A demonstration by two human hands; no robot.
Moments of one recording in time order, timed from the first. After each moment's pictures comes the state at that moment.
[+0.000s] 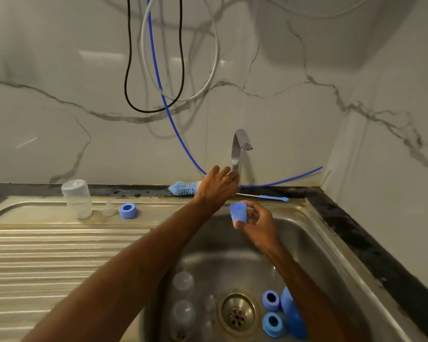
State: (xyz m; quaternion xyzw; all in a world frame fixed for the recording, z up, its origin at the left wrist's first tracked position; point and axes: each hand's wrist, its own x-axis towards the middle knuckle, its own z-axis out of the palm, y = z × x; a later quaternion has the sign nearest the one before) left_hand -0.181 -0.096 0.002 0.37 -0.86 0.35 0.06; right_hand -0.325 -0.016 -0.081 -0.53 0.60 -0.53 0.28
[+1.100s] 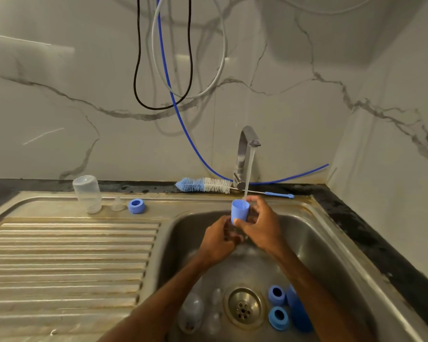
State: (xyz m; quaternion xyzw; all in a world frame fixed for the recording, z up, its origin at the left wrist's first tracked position) left_hand -0.161 -0.028 -0.113 0.45 -0.73 -0.37 0.36; right_hand -0.306 0.002 -0.071 -0.58 0.61 -0.49 0.24
